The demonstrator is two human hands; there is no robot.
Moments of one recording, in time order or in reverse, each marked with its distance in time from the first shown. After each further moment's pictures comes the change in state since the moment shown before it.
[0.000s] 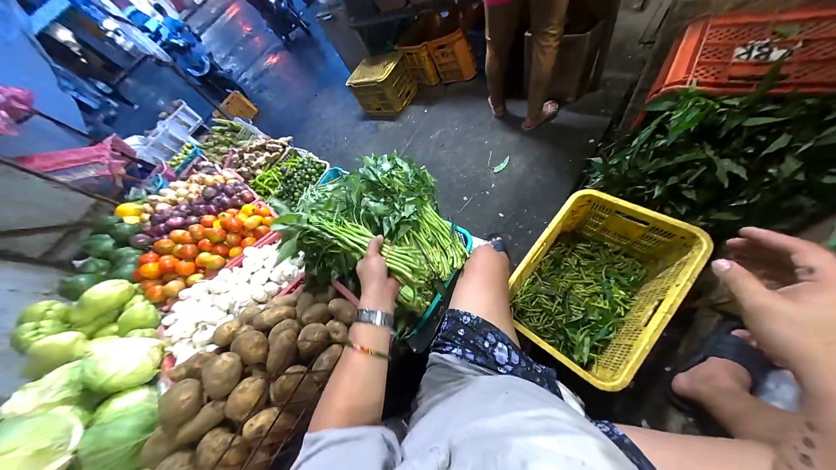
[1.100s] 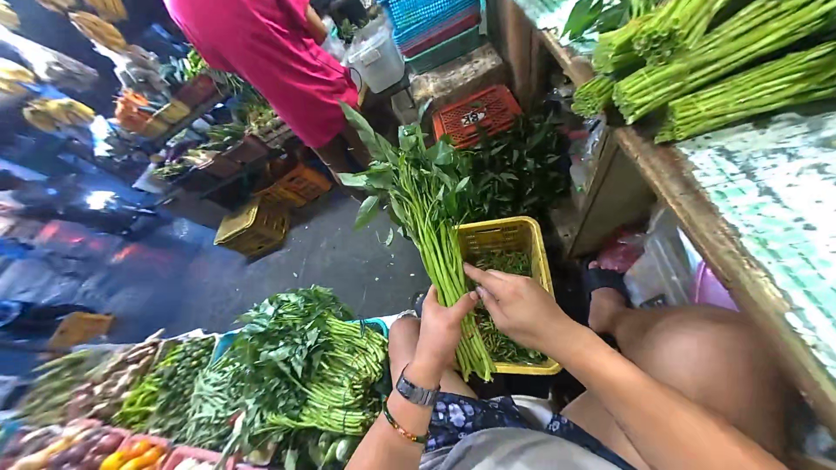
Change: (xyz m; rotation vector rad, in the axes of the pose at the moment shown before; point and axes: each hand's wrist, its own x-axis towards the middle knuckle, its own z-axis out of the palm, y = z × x) left_hand -0.192 -0.071 0.157 0.446 -1.203 -0.009; right_hand -0.029 -0.063 0.040 -0.128 -0.009 -0.226
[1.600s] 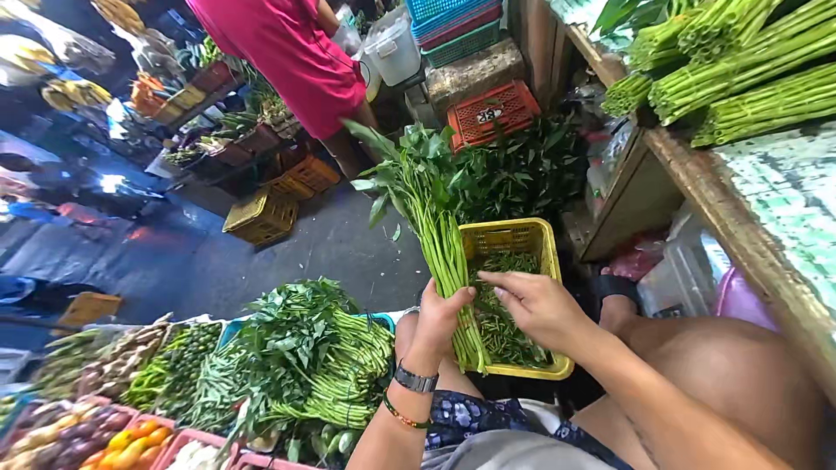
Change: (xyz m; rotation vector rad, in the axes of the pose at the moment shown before) left_hand 0.015 0.004 -0.024 -0.112 -0.060 -0.048; right_hand -0.001 0.001 -0.008 0.077 -0.046 0.069
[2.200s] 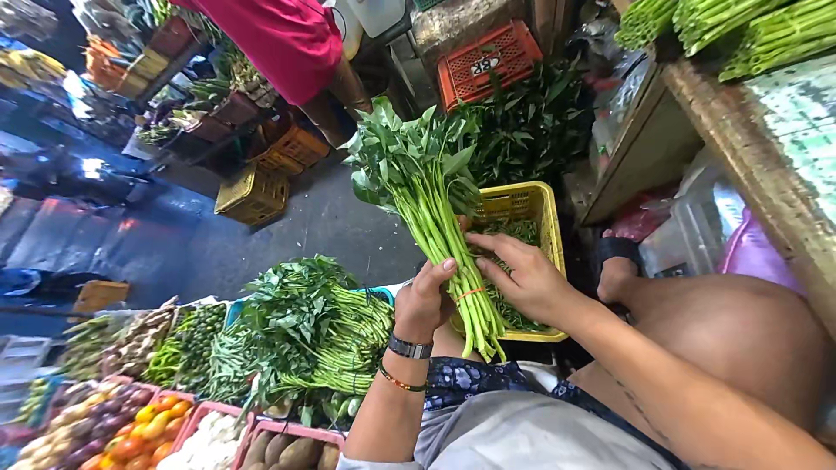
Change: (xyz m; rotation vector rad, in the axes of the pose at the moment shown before) left_hand -0.007 -0.007 -0.021 -0.245 -0.281 0.035; right_hand 0.002 0.001 0.022 0.240 0.124 -0.116
